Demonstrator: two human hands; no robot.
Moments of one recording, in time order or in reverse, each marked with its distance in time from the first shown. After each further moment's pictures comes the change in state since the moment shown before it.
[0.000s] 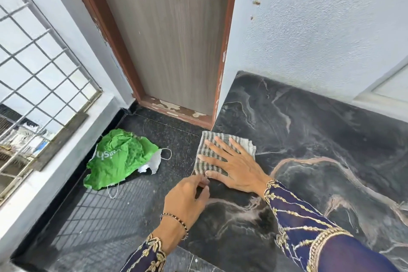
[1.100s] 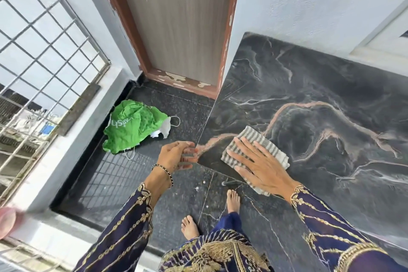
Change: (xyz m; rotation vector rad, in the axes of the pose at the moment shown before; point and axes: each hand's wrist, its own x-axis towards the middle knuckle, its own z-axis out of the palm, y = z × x) left_hand -0.079 -0.065 -0.046 -0.960 -0.139 -0.568; right_hand -0.153 -0.113 0.015 -0.018 -0.086 0.143
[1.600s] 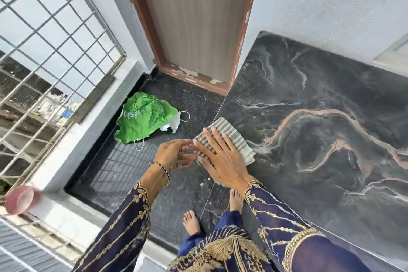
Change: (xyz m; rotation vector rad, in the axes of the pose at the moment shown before) left_hand -0.007 0.010 -0.002 -0.116 0.087 -0.039; right_hand 0.087 -0.073 0.006 0.086 0.123 -0.036
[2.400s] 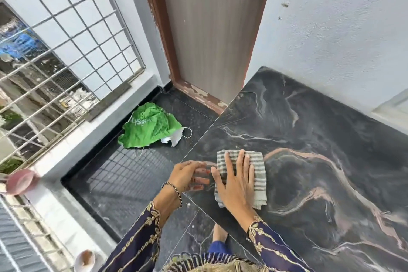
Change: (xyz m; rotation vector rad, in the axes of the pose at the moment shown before) left_hand -0.024 -0.005 0.116 -0.036 0.030 -0.014; right_hand -0.040 0.084 -0.025 0.201 0.014 0.436
